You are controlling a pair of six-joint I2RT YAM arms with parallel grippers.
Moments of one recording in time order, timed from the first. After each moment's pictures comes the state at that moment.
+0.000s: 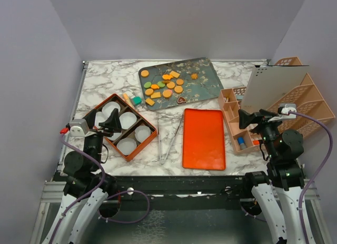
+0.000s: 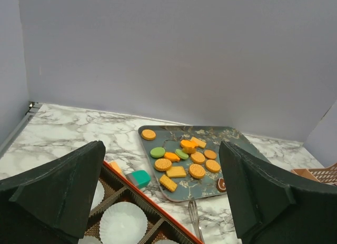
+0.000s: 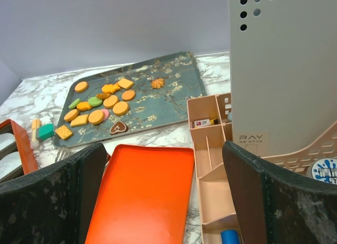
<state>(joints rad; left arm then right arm) -0.41 0.15 0.48 0.01 -0.33 -0.17 0.10 0.35 0.65 -0.29 -0.04 0.21</state>
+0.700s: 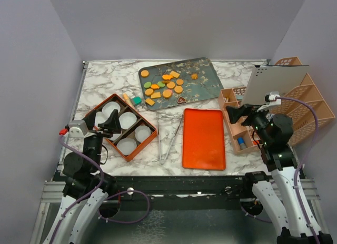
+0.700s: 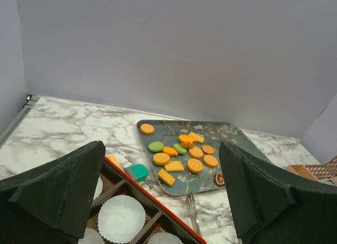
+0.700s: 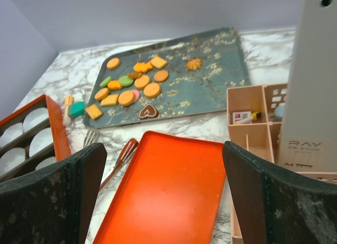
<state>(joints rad) -0.41 0.13 0.48 -0.01 -0.33 -0.19 0.10 0.58 0.63 -0.13 -0.24 0.28</state>
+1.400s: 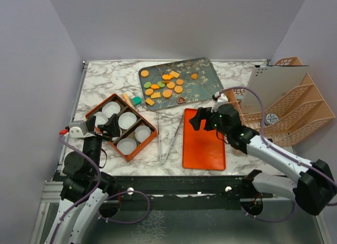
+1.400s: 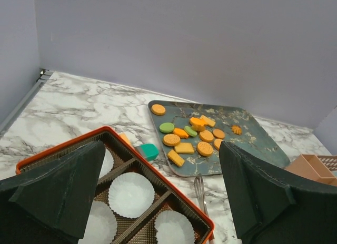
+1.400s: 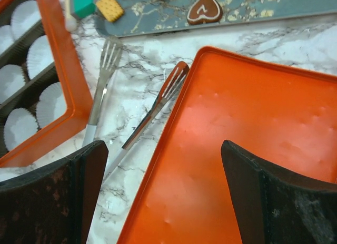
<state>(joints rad) -0.41 0.10 0.51 -0.19 -0.37 -0.24 0.64 1.11 0.65 0.01 0.06 0.43</state>
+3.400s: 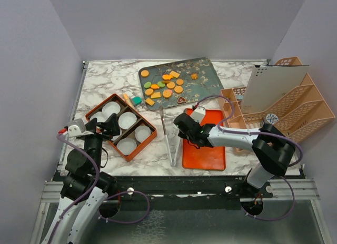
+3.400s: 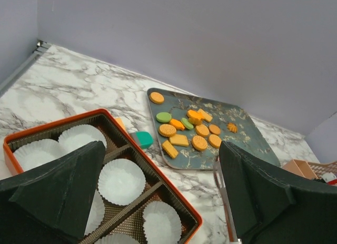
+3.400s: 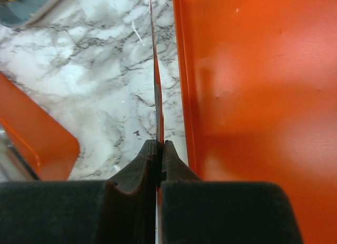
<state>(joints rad) -0.43 0.11 0.51 -0.23 -0.45 -0.36 0.95 1.64 0.91 -0.17 0.52 1.08</state>
